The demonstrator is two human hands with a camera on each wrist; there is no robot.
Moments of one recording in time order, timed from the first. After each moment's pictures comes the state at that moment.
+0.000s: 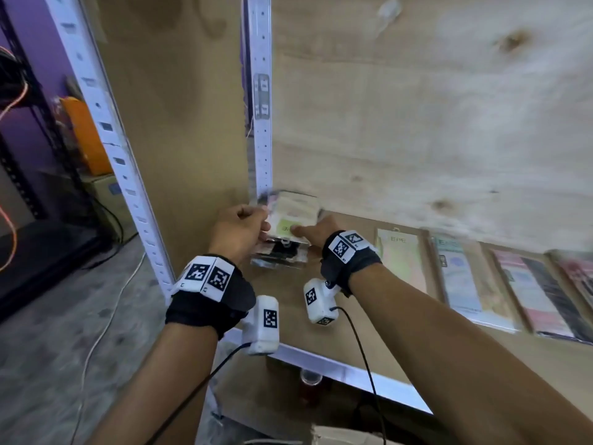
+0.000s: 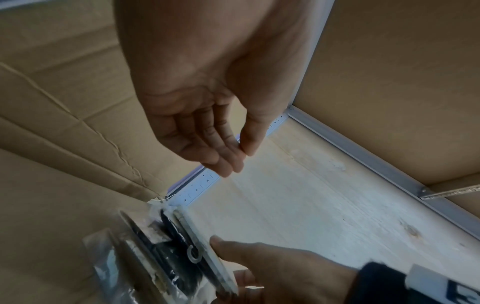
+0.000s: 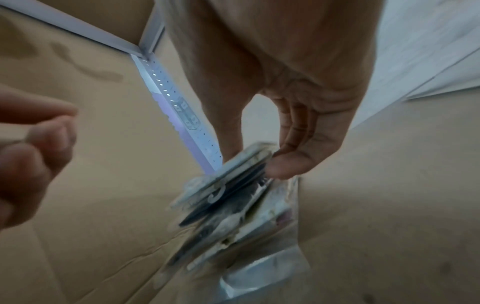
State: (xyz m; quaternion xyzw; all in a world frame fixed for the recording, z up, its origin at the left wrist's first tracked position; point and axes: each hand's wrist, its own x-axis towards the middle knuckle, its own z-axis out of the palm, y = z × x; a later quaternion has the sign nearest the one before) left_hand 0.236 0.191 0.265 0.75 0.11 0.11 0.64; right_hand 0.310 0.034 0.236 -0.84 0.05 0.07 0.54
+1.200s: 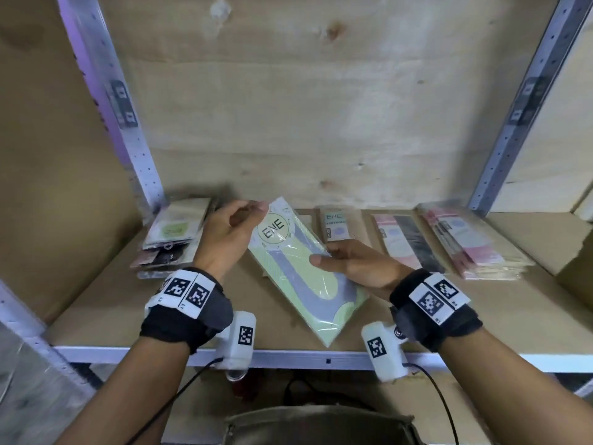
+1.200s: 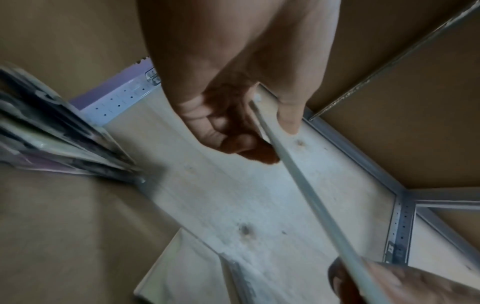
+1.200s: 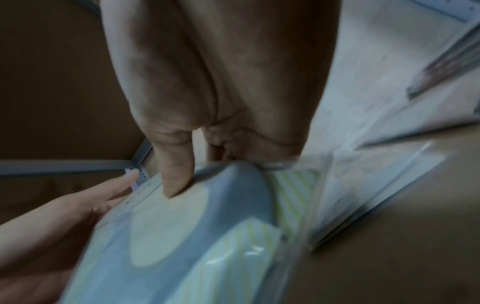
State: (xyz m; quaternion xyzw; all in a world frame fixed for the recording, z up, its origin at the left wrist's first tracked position) left_hand 0.212 0.018 0.259 0.77 -0.13 0.13 0.62; right_hand 0.143 -0.214 0.248 -0.80 -0.10 0.11 0.58
